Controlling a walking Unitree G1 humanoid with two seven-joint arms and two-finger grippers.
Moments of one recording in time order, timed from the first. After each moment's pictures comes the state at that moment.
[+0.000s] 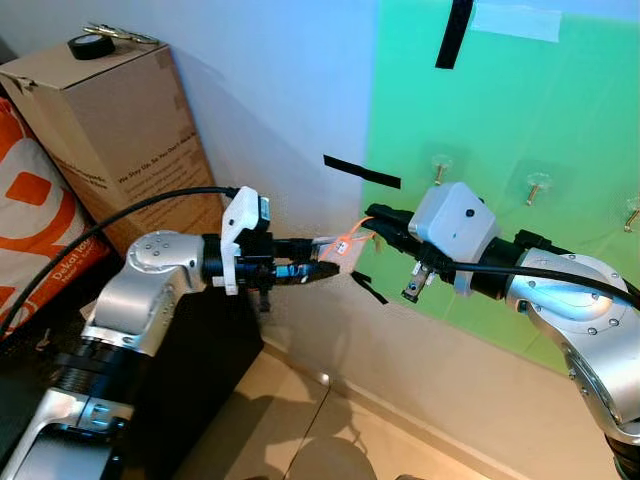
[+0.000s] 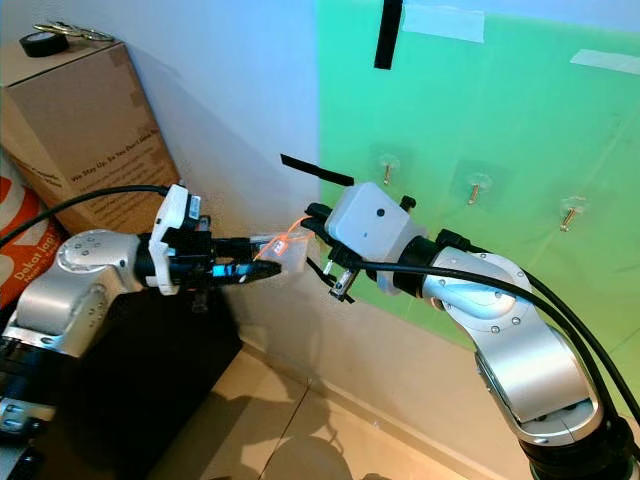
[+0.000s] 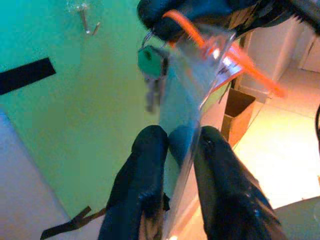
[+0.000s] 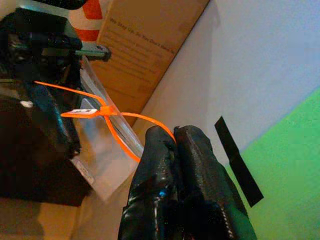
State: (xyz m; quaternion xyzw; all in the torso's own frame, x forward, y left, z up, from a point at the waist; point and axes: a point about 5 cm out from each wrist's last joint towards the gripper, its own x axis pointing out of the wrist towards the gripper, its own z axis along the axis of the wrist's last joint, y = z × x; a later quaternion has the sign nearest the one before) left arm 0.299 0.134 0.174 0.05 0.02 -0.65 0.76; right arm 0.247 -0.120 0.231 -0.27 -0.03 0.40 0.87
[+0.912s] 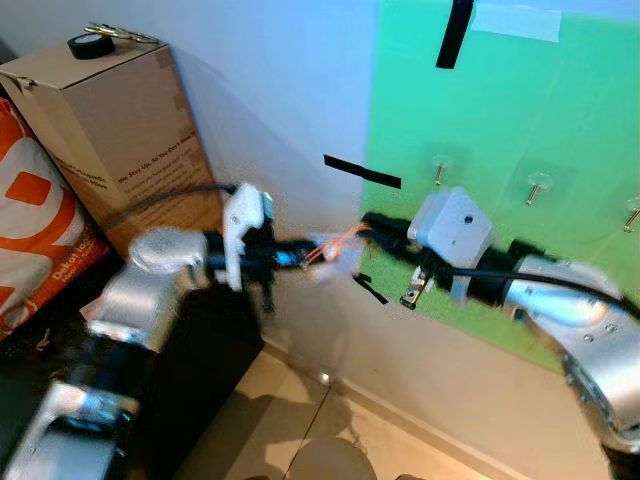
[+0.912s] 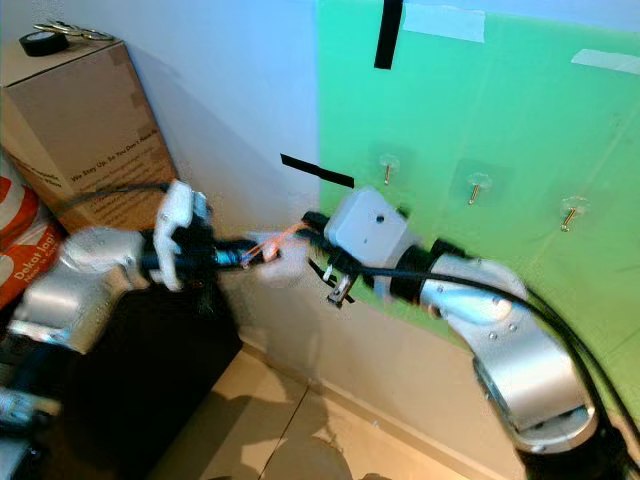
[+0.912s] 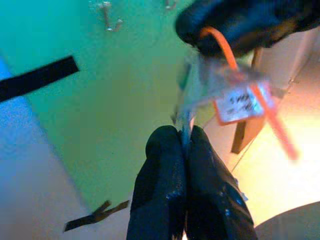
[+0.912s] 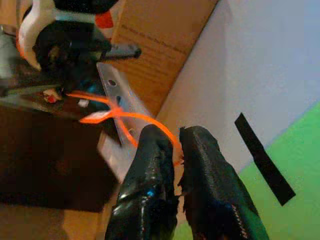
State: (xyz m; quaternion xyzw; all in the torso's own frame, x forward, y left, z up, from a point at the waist) left arm 0.309 0.141 0.179 0.08 0.02 -0.62 0.78; right arm 0.243 -0.118 0.222 -0.23 -0.02 0.42 0.88
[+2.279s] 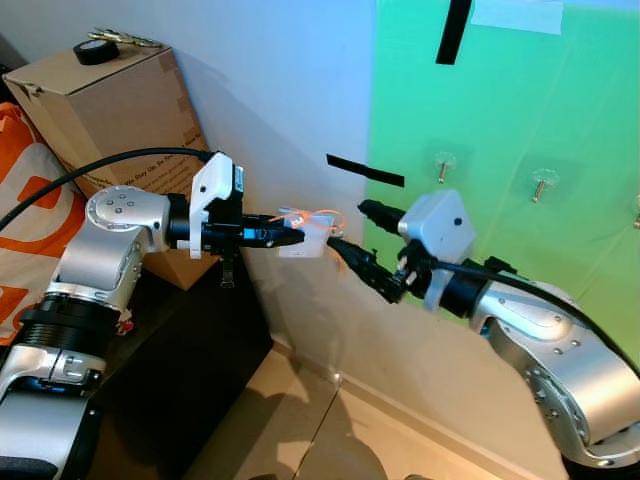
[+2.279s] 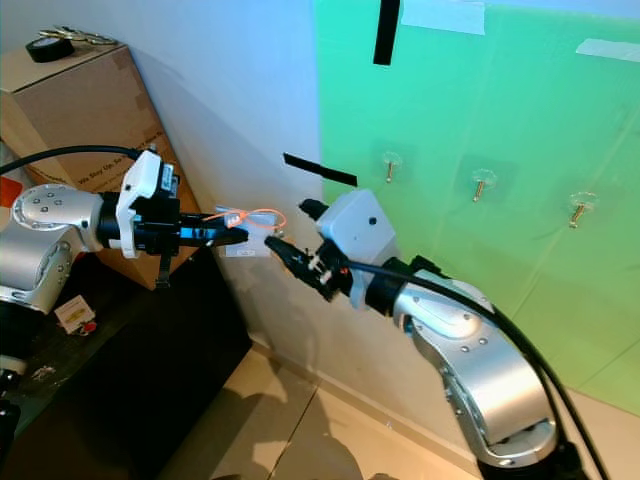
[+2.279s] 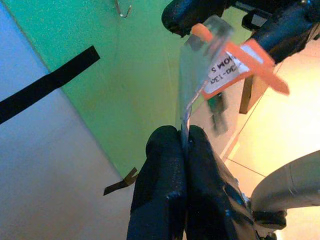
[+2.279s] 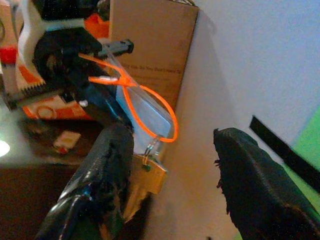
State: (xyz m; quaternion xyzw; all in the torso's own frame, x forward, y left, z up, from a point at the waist) left arm 0.322 0.169 0.206 0.15 0.03 -0.64 0.75; right arm 0.241 -0.097 0.211 -0.10 -0.01 0.40 0.91
